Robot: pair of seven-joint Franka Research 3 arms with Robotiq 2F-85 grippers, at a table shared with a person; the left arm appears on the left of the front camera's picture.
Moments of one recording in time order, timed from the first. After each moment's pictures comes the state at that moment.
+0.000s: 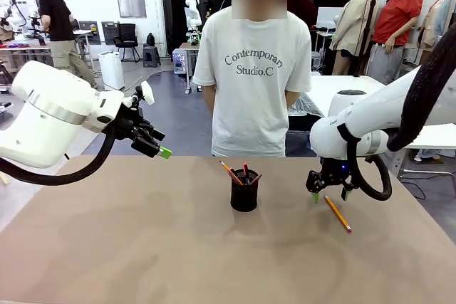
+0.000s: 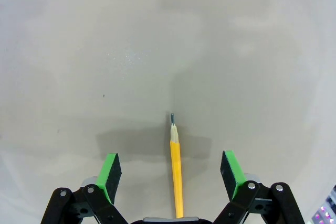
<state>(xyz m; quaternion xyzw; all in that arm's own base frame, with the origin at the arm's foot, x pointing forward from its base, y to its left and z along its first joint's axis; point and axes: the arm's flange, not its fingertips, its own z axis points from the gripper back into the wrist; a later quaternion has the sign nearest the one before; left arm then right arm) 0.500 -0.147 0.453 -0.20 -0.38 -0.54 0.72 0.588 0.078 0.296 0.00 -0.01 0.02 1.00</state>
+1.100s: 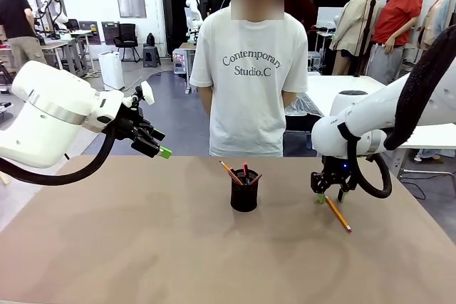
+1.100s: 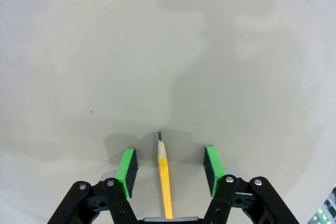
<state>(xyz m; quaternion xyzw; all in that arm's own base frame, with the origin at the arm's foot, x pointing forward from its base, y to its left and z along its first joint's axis) 0.500 -0.147 0.453 -0.20 -0.38 -0.54 0.72 0.600 0.068 0.293 0.00 -0.01 0.03 1.00</state>
